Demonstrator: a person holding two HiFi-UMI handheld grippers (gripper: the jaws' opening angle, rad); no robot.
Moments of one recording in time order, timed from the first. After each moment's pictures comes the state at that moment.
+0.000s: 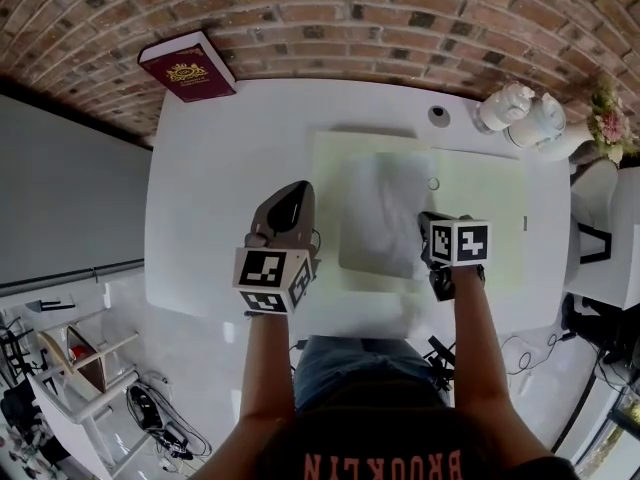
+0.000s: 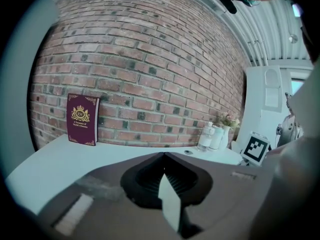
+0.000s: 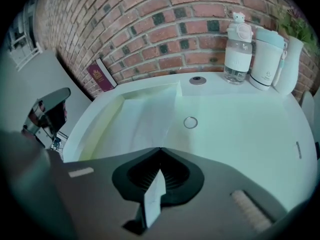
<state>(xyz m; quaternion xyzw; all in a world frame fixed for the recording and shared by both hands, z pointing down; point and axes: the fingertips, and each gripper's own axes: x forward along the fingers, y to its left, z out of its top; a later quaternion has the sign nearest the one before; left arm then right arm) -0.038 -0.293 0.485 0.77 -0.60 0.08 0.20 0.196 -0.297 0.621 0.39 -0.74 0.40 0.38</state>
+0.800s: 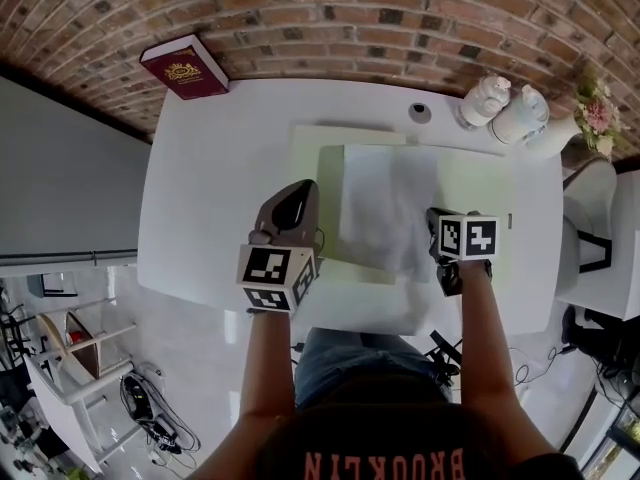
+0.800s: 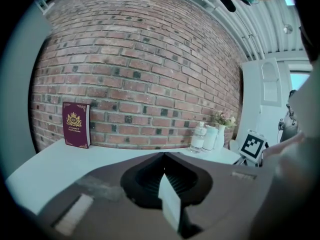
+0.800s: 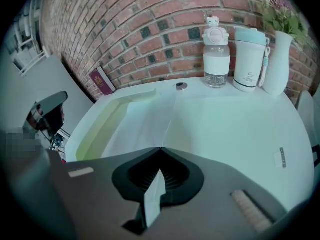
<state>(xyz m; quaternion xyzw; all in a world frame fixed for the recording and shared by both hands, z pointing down) 0.031 -0.283 0.465 0.76 -0.62 0.09 0.18 0.266 -0.308 0.610 0.38 -0.75 0.39 0.37</state>
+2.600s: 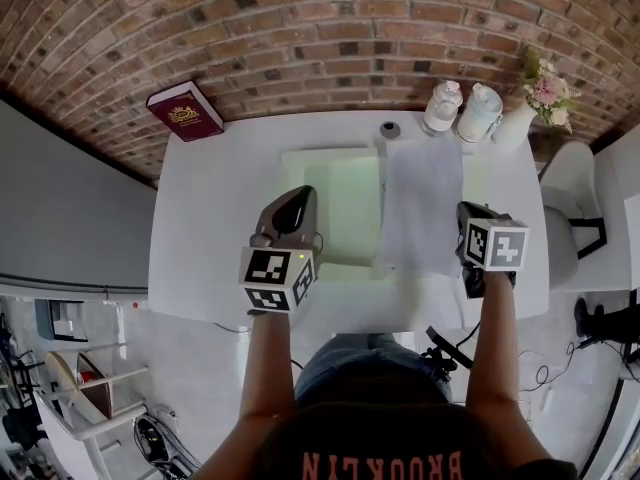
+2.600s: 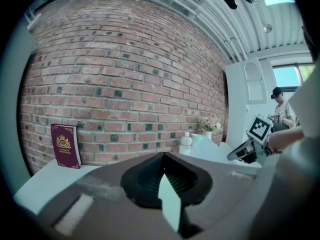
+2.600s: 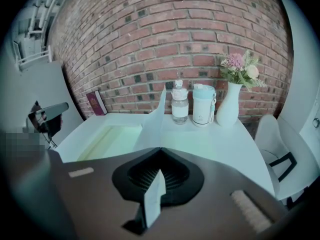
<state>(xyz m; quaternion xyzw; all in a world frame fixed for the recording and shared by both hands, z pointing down) 0.071 -0.270 0.406 0.80 -0.58 0.09 0.11 0.360 -0.307 0.496 0.51 -0.76 0.28 0.29</state>
